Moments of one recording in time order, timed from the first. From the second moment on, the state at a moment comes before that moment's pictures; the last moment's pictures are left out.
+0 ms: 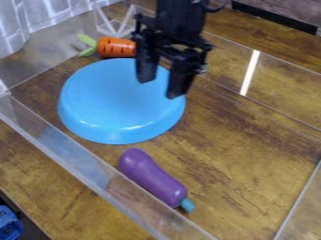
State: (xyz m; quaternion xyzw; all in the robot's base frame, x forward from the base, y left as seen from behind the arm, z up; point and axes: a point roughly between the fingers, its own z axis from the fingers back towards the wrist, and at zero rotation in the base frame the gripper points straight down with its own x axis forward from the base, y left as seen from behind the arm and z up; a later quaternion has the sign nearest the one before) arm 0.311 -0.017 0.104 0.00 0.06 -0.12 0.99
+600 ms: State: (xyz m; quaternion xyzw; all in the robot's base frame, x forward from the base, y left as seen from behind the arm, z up) arm 0.328 0.009 0.108 0.00 0.07 -0.10 0.99
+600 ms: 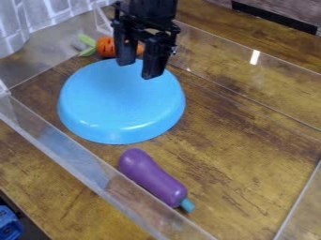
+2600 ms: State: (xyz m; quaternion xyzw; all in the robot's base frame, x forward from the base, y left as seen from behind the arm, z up) arm 0.389 0.020 0.120 0.04 0.12 -0.16 0.98
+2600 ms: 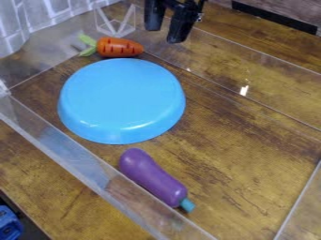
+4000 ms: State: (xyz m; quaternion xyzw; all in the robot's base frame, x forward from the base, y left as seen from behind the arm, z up) arm 0.382 0.065 0.070 0.04 0.21 -0.34 0.92
